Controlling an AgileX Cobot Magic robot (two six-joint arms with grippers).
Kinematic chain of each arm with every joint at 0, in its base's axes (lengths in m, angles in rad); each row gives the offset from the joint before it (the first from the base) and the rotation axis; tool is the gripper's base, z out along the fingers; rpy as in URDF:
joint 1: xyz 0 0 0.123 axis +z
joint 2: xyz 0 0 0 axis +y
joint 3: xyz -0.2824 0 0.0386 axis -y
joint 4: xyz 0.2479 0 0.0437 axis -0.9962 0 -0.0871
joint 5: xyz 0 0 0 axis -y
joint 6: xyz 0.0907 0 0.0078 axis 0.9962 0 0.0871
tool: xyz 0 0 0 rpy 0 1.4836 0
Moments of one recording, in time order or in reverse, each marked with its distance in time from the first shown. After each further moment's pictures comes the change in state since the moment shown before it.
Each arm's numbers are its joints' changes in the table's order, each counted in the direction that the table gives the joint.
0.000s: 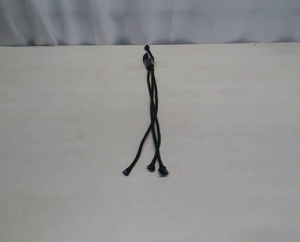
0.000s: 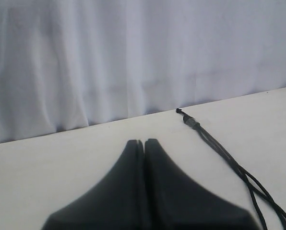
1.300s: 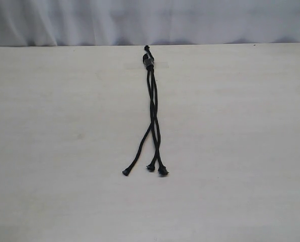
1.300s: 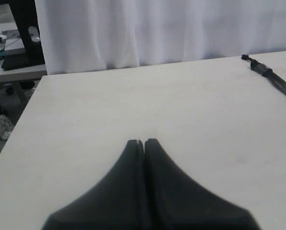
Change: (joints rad) left arm 0.219 -0.115 -0.372 -0.030 0.134 -0.003; right arm 0.169 0.000 -0.041 0.022 -0.014 0.051
